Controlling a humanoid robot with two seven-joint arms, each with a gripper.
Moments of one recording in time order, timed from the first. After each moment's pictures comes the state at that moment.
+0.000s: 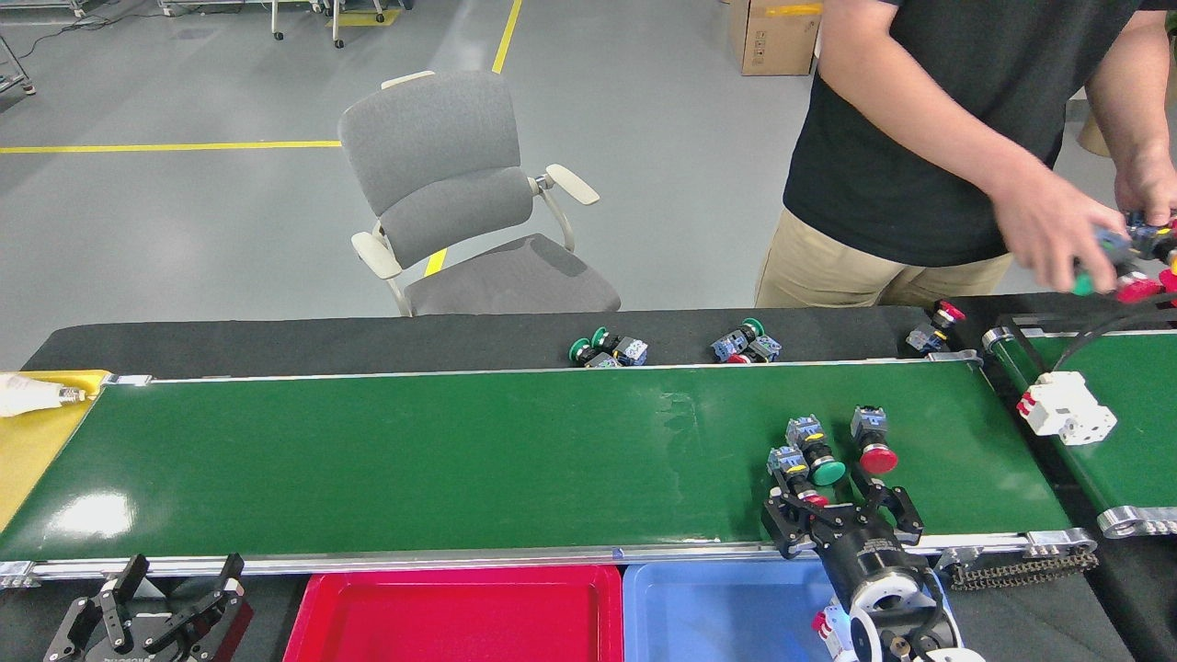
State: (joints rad) left arm 0.25 0.28 0.24 -1.62 -1.29 -0.21 0.03; right arm -0.18 -0.05 0.14 -1.36 1.33 0.03 0.20
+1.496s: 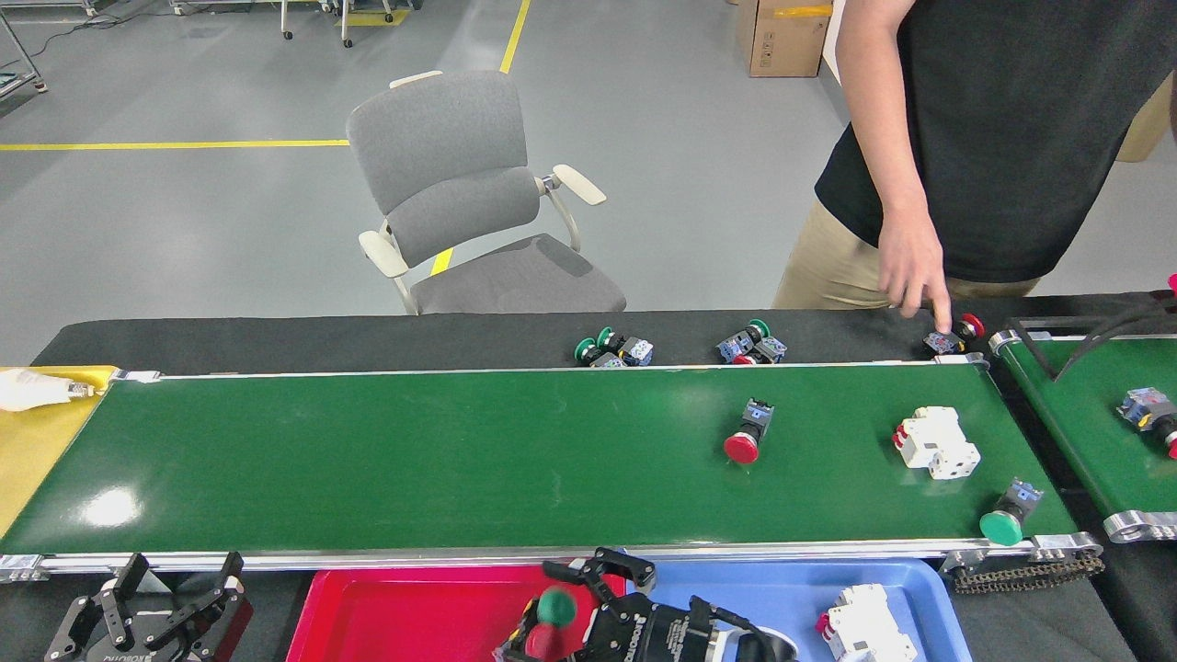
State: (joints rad) left arm 0.26 0.26 0.26 -1.61 -1.30 -0.21 0.02; right arm -0.05 0.02 0.32 -1.57 1.32 -0.63 0.17
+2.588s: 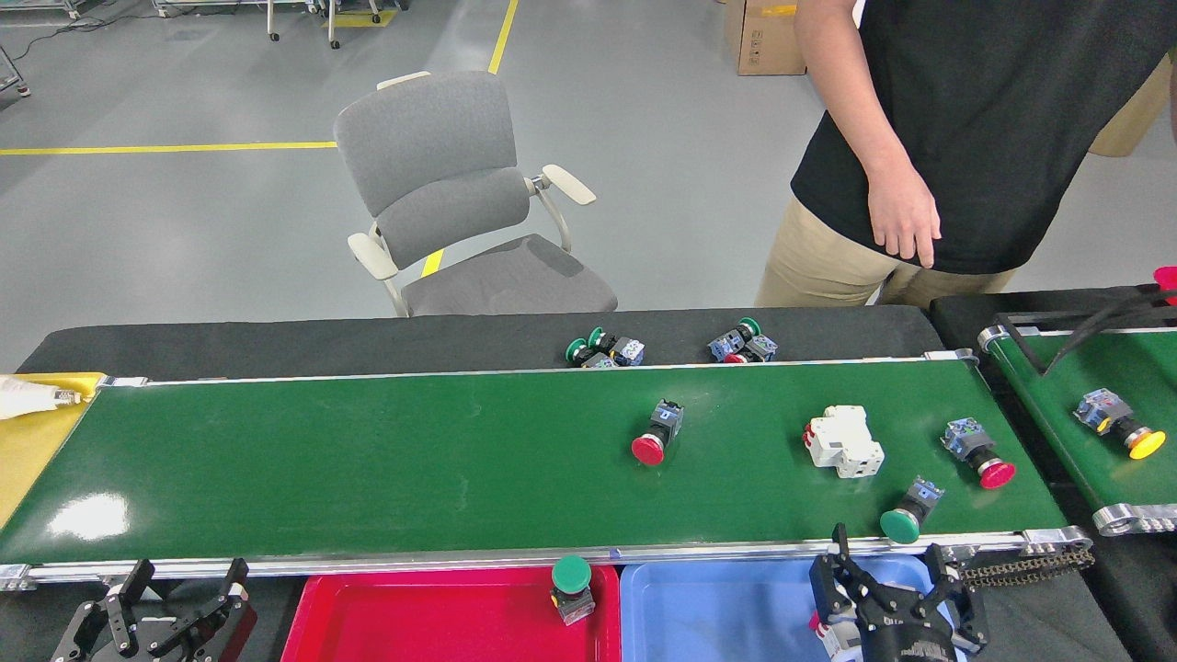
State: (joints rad) left arm 0.25 0.26 0.26 -1.61 -1.31 -0.24 0.02; right arm 0.07 0.05 0.04 -1.61 1.39 0.27 0.11
